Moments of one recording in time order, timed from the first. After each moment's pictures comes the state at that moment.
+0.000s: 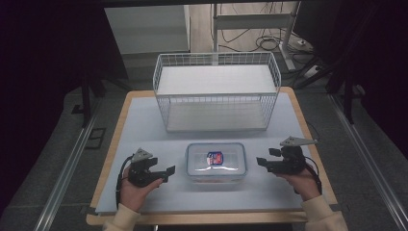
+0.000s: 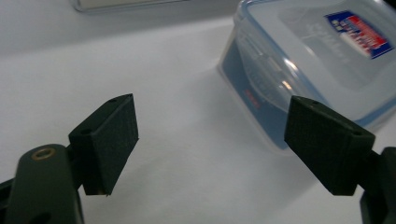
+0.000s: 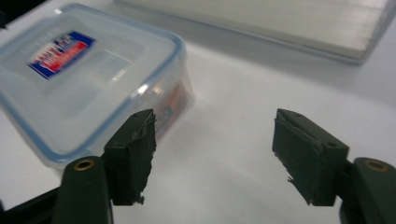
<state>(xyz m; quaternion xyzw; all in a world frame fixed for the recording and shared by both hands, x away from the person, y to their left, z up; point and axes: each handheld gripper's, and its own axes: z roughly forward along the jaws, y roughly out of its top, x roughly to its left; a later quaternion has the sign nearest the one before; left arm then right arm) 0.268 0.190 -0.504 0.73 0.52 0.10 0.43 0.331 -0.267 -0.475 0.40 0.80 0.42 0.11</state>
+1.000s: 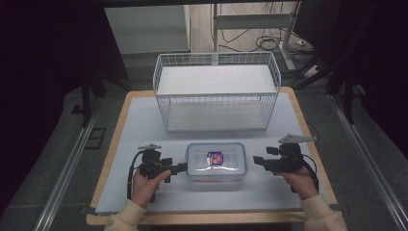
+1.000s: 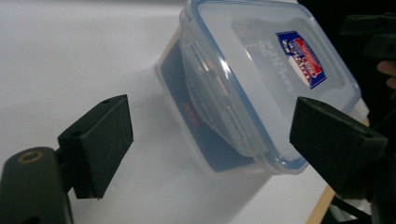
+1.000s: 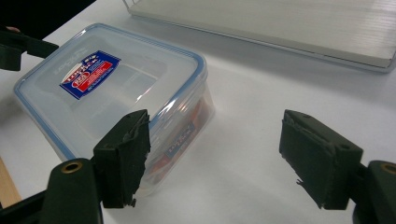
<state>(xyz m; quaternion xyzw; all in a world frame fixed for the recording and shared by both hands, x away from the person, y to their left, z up) 0.298 0.169 -0.510 0.71 0.53 -0.04 0.47 0.333 -0.260 -0.468 0.41 0.79 0.44 0.09</state>
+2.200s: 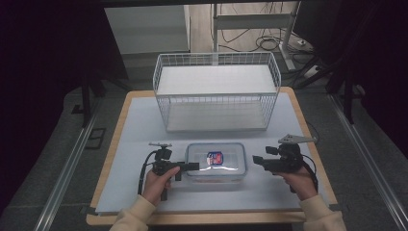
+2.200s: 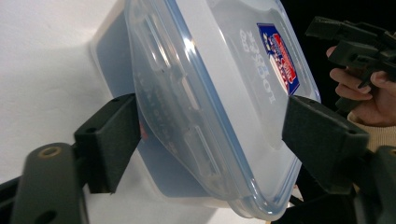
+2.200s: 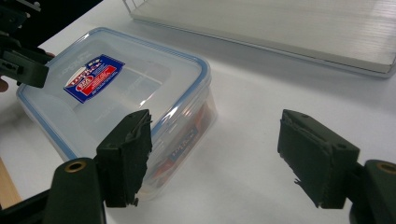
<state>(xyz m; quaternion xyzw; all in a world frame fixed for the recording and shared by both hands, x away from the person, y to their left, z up) 0.318 0.147 -0.531 0.68 0.52 -0.16 0.49 0.331 -0.257 -0.466 0.41 0.79 0.44 0.09</state>
